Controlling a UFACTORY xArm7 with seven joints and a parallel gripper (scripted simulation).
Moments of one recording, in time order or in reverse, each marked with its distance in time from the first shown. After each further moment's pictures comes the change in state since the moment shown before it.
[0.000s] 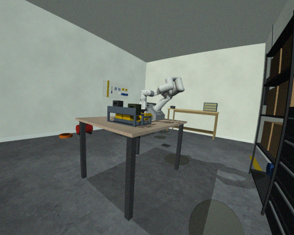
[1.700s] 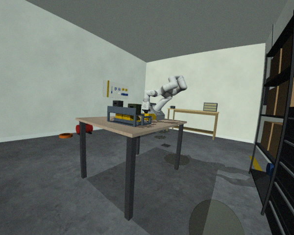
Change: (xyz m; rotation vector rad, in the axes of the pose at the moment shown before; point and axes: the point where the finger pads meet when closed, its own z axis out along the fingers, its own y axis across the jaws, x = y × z) arm 0.005 0.044 0.001 0.000 0.000 0.000
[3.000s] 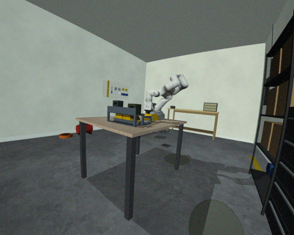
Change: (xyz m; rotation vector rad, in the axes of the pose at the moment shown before) arm -0.005 0.037 0.001 0.000 0.000 0.000
